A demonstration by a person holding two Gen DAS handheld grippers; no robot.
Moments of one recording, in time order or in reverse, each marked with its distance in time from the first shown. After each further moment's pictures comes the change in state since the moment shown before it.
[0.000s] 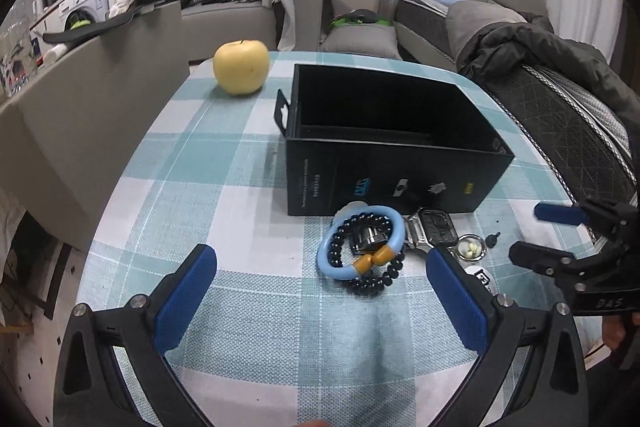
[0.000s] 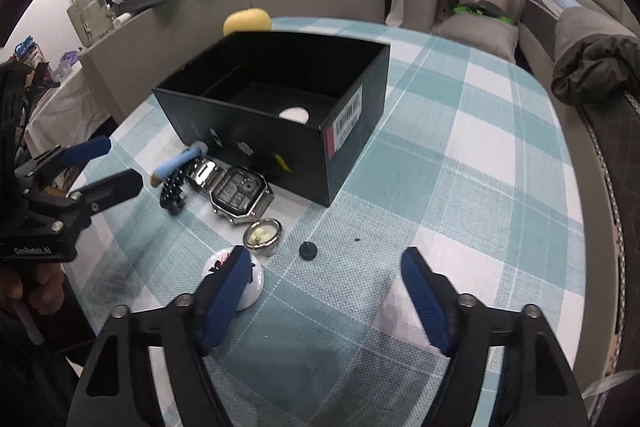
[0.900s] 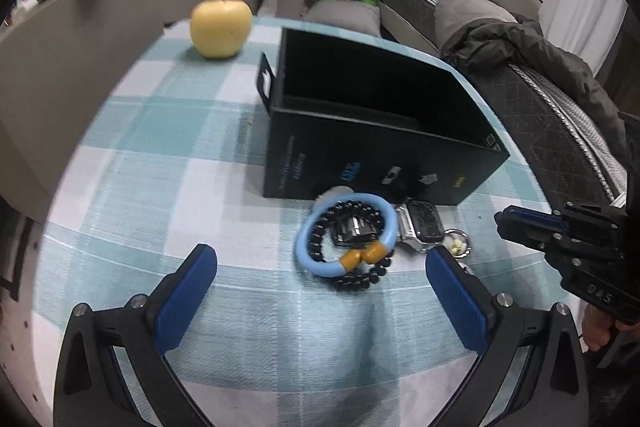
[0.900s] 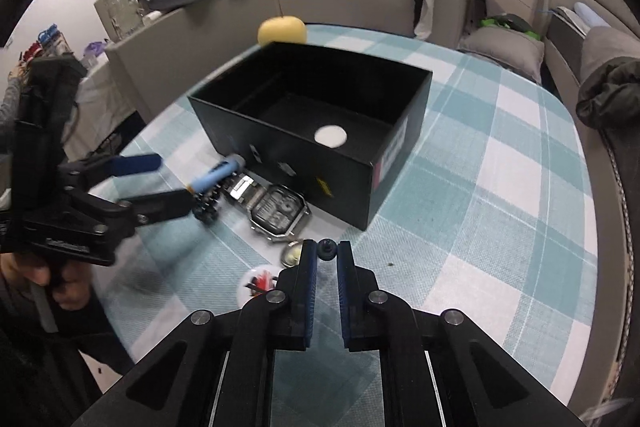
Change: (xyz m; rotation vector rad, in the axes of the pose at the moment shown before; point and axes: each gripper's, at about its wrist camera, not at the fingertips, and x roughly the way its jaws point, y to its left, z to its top) left arm 0.020 0.010 0.008 -0.071 0.117 -0.174; right arm -0.014 0.017 0.014 -0.068 -0.036 0.076
